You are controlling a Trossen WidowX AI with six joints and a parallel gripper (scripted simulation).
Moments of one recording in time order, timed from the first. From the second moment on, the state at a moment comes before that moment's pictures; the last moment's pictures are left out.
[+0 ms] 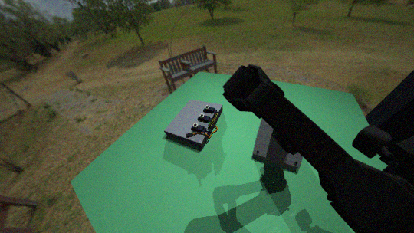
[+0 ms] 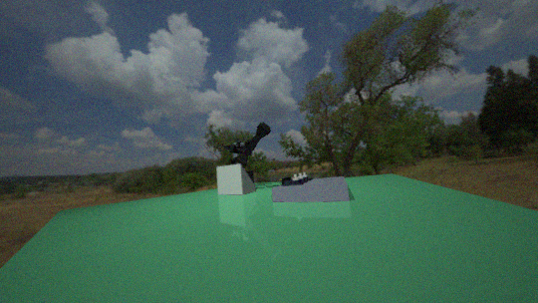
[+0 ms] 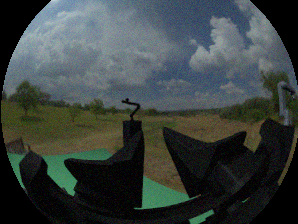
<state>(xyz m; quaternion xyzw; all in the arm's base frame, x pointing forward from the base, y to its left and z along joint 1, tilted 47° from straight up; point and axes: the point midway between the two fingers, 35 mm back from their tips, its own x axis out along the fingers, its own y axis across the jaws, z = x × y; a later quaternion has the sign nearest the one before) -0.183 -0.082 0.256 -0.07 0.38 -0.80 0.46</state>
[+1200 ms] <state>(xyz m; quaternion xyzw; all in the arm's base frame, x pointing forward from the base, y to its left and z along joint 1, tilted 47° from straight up) -0.213 -0.010 0.253 0.04 0.39 -0.87 0.30</state>
